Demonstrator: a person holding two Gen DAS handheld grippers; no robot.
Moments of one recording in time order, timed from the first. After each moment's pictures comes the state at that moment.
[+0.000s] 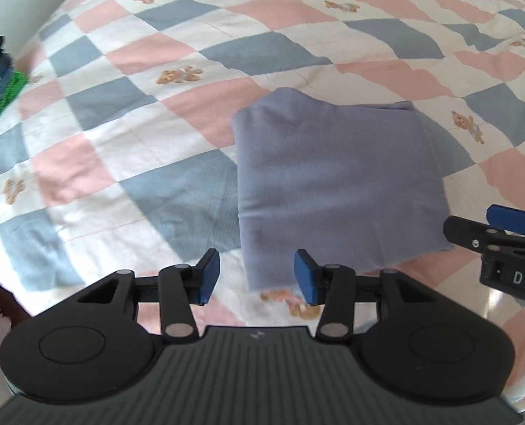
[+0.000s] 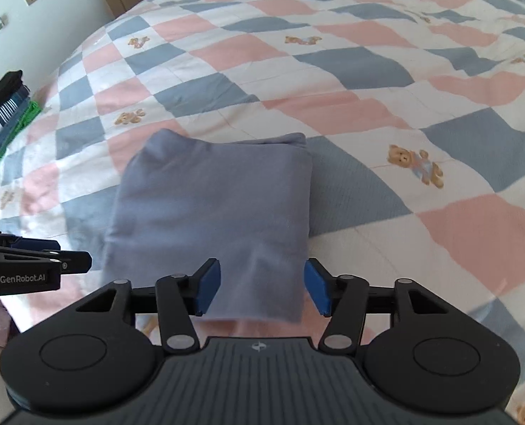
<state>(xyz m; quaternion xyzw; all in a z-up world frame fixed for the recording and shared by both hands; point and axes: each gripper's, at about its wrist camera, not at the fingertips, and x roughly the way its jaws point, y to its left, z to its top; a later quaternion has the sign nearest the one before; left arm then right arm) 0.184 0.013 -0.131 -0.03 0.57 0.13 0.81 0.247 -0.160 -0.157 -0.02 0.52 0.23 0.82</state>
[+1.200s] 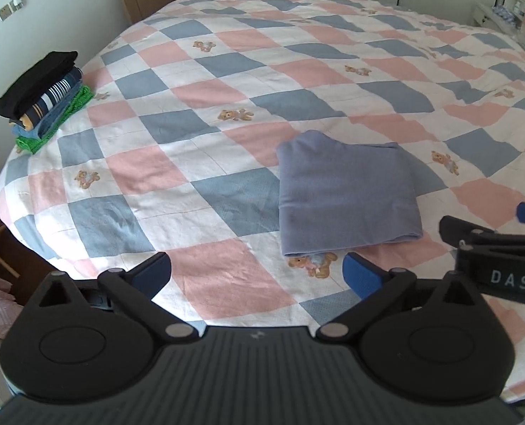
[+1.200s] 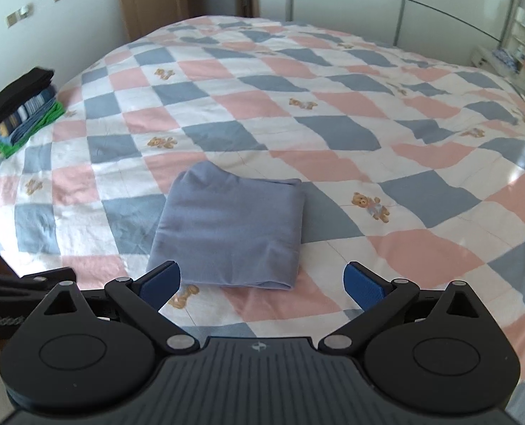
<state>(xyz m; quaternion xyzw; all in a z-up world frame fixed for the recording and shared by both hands) 0.070 0.014 -0.026 -0.04 0.50 0.16 0.85 0.142 -0.156 -0.041 -0.08 0.45 0.21 0.87</state>
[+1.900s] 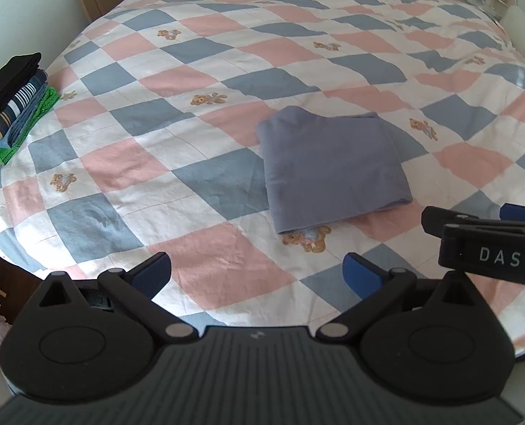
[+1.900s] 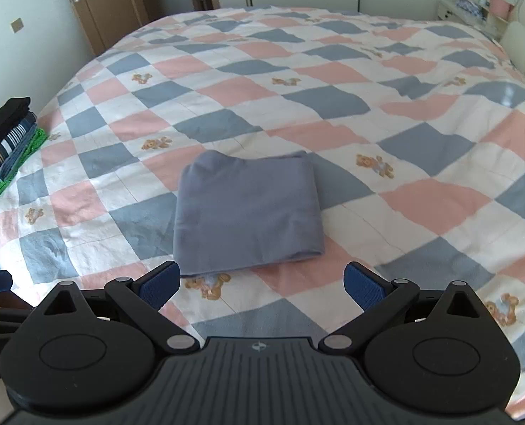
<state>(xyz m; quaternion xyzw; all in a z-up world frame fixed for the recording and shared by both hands) 0.061 0.028 -0.037 -0.02 0.52 0.10 0.85 0.117 -0.138 -0.046 -0.02 0.49 0.15 0.86</state>
